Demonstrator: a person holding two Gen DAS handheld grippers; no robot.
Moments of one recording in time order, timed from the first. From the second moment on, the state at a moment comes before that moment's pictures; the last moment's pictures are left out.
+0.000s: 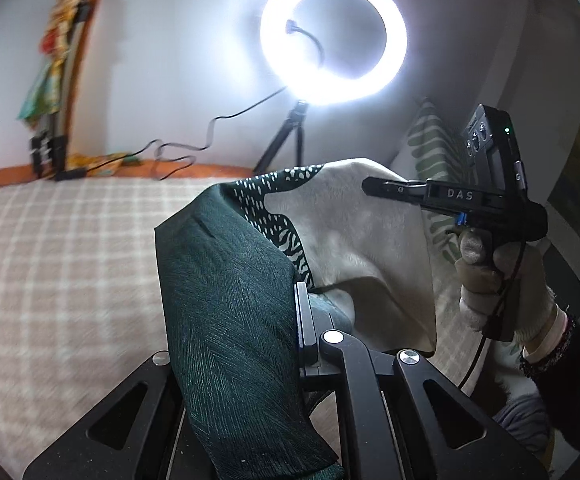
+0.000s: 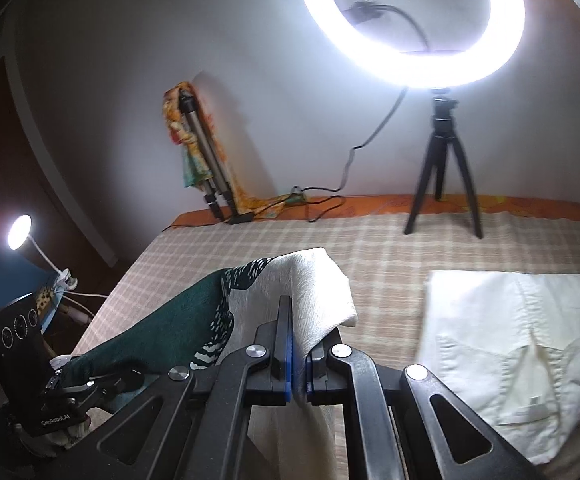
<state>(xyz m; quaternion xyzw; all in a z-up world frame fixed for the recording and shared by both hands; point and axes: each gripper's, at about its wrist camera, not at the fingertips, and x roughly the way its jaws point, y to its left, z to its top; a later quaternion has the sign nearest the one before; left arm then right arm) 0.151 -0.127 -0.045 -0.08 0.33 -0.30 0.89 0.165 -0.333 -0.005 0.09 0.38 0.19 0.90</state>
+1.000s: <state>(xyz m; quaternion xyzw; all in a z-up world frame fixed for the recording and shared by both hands) 0.217 -0.356 -0.098 -0.02 0.36 -0.38 0.85 0.246 -0.538 -0.038 0.00 0.45 0.12 0.88</state>
